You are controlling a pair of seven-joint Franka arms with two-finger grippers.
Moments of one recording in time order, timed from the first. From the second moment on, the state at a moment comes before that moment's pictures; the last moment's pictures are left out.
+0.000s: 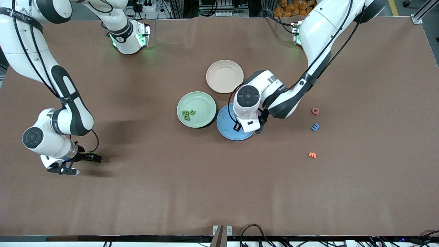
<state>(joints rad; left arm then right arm) -0.29 0.71 -0.50 -1.60 0.28 2.11 -1.97 -0.24 0.72 0.11 -1.72 -0.14 2.48 0.08</state>
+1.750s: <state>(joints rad) 0.15 0.55 -0.49 -1.69 0.29 2.03 -0.71 -0.26 0.69 0.11 -1.81 -0.14 2.56 0.07</state>
